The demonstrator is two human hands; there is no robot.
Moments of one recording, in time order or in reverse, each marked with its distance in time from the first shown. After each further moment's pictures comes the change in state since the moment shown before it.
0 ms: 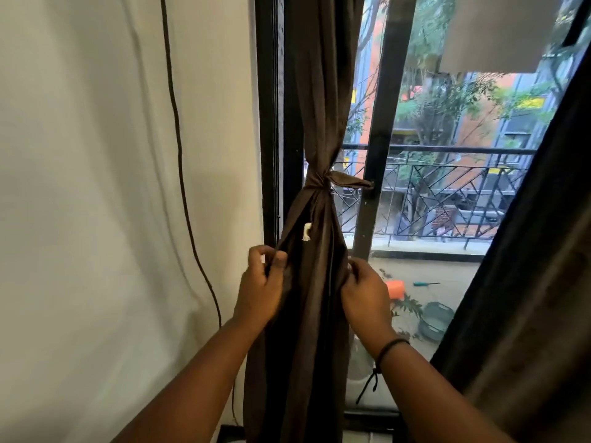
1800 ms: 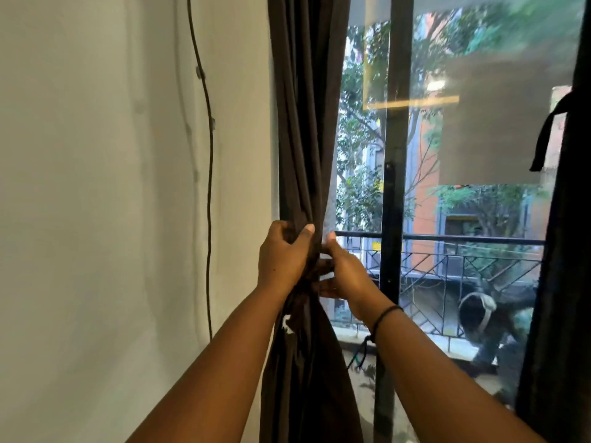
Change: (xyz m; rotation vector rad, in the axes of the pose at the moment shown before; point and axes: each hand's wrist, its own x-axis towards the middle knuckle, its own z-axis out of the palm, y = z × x) left_hand 0.086 0.176 0.013 0.002 0.330 0.124; right_hand 0.105 -0.135 -0.055 0.564 -0.568 -0.057
